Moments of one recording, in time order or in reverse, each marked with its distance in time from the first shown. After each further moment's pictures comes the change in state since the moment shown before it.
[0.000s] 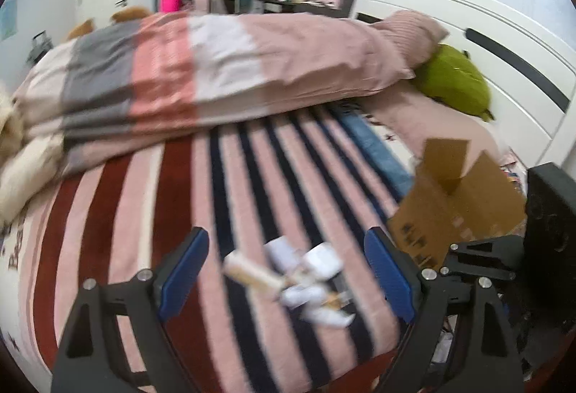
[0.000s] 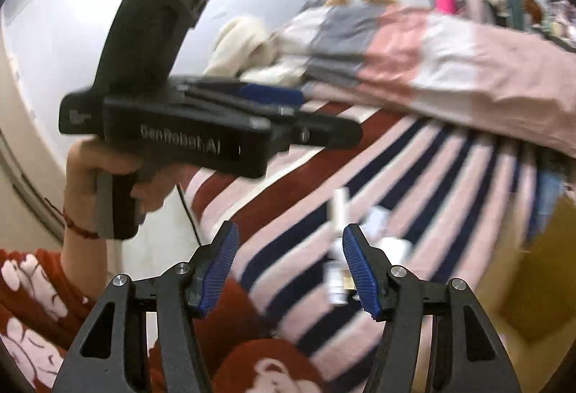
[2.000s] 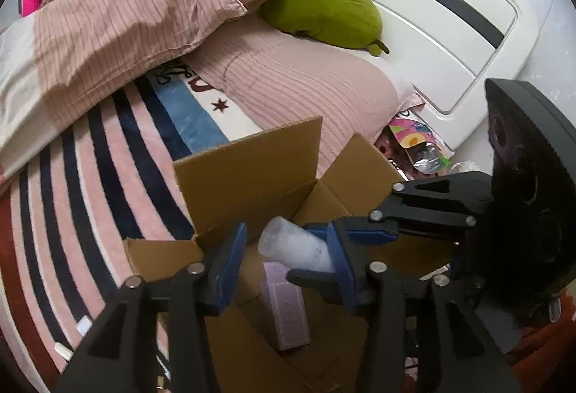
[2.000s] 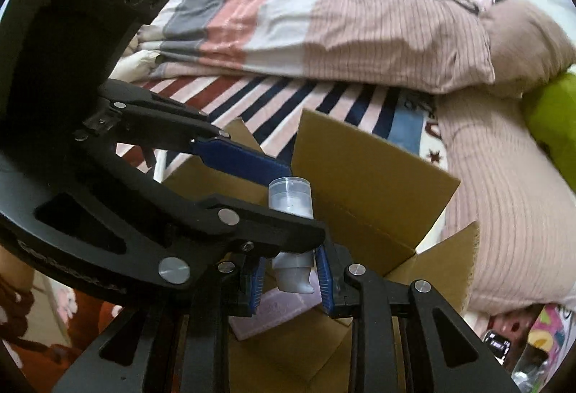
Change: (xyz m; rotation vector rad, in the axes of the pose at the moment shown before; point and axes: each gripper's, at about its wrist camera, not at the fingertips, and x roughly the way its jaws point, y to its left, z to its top) left arm 0.124 -0.236 0.082 0.251 0.244 -0.419; right arm -0.095 -0.146 -0.036 0.179 0.094 -0.446
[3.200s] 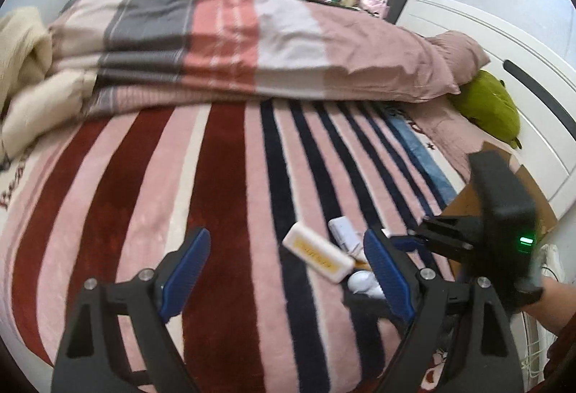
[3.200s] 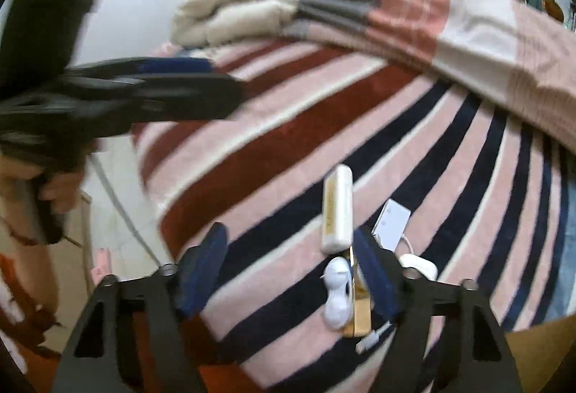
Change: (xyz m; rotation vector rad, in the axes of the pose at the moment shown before) left arm -0.154 0.209 -0.227 -0.421 -0.297 0.428; right arm 0.156 0.224 0.038 -0.261 0.090 0.300
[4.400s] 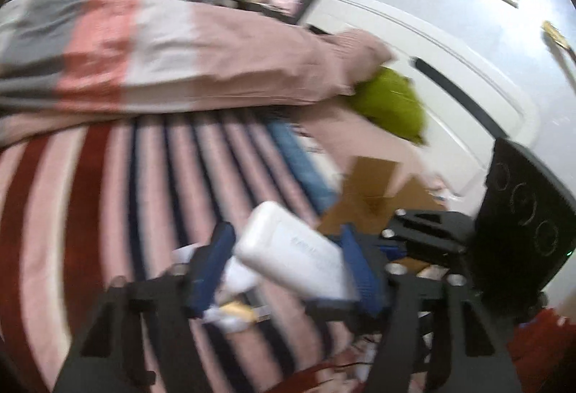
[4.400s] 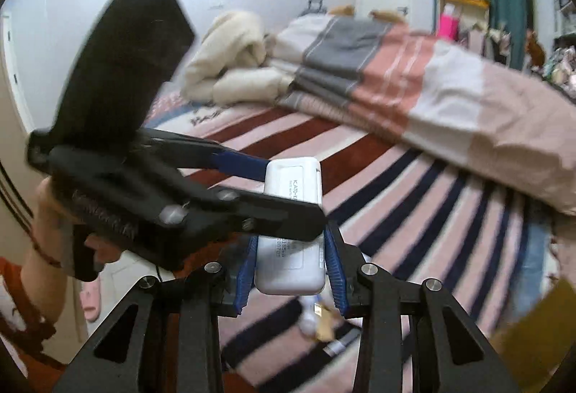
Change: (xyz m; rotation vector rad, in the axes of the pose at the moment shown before) left arm -0.009 -0.119 0.051 0.093 0.039 -0.429; right arm -0.126 -0.003 -0.010 -0.054 -0.279 -0.060
